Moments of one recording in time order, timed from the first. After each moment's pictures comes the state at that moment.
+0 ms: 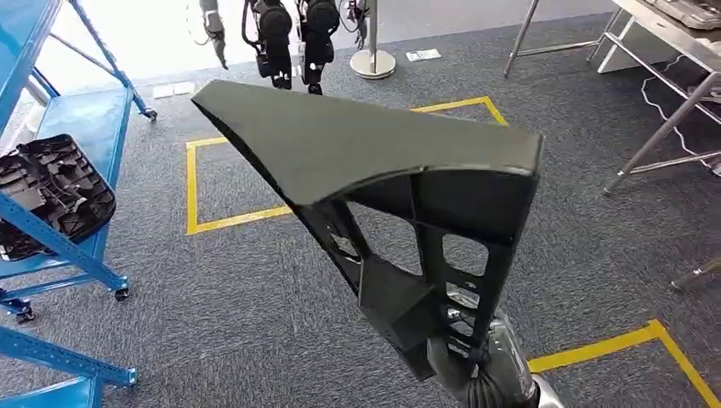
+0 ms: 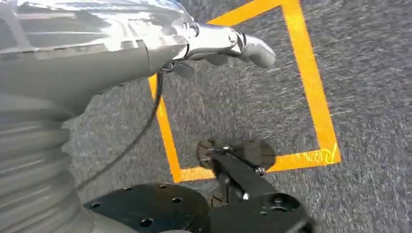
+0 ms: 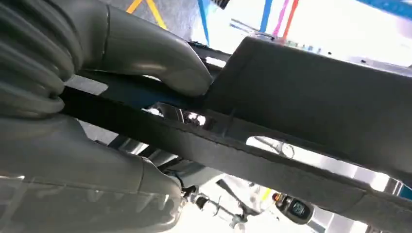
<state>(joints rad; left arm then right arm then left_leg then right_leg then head) -0.10 -0.20 1.19 -0.25 -1.16 0.08 -0.29 0.35 -0.03 0.23 -2.08 0.47 0.02 -0.50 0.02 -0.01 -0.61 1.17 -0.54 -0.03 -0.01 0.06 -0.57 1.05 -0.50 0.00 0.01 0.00</state>
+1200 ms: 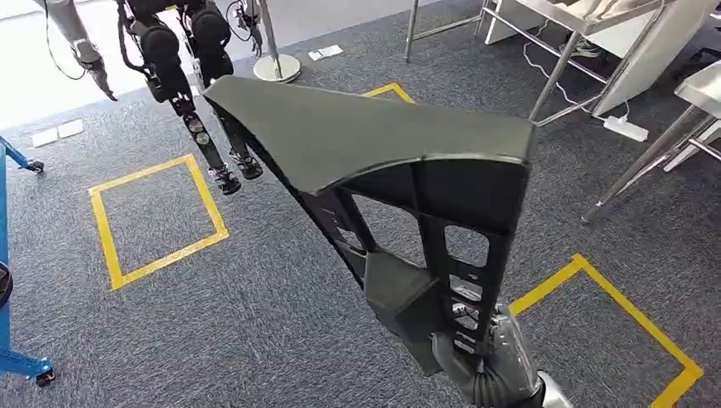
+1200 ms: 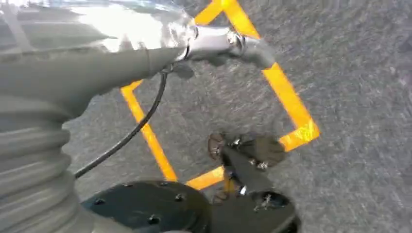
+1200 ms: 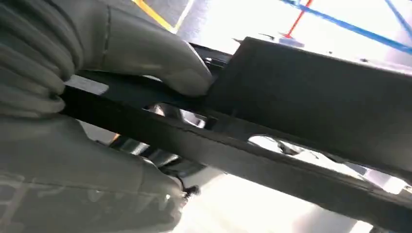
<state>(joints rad) -0.10 -0.20 1.19 -0.25 -1.16 0.05 -0.28 0.35 -0.01 0.18 -2.08 0.48 0.05 -0.50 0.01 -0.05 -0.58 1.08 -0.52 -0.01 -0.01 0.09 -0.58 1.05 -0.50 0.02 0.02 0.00</state>
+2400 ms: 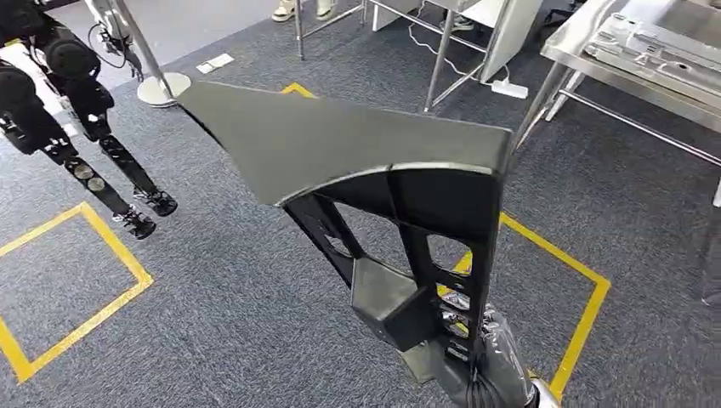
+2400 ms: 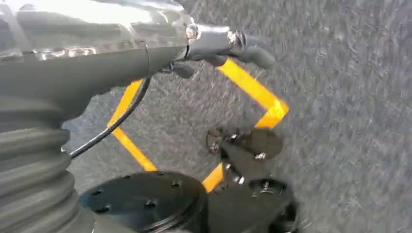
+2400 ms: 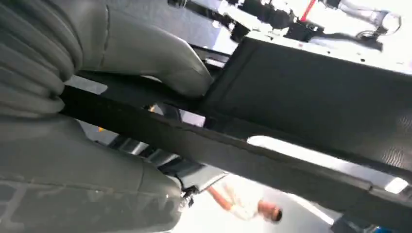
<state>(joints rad) -0.09 -0.21 1.21 -0.25 -1.17 0.03 -0.29 0.37 -0.04 0.25 -2.10 0.49 0.00 -0.46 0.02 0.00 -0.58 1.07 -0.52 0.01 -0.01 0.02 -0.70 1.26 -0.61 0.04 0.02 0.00</state>
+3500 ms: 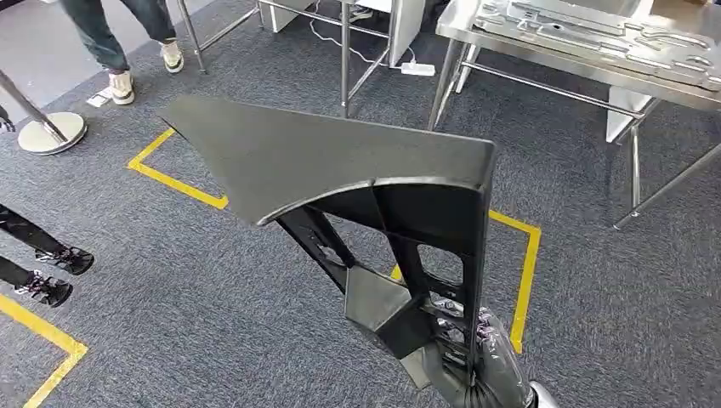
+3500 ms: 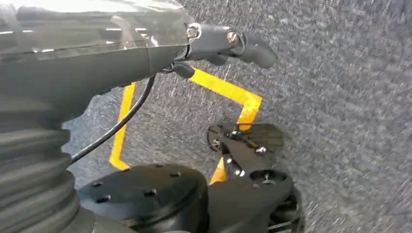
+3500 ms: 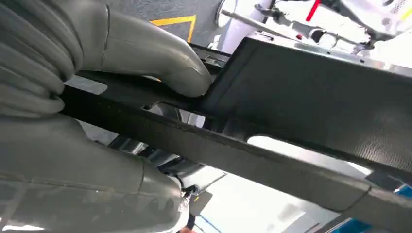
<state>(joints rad) -0.09 -0.21 1.20 -0.24 -1.17 0.01 -0.30 0.37 -0.05 0.26 -2.11 0.50 0.01 -0.47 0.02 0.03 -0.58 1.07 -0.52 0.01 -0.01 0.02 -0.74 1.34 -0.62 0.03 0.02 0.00</state>
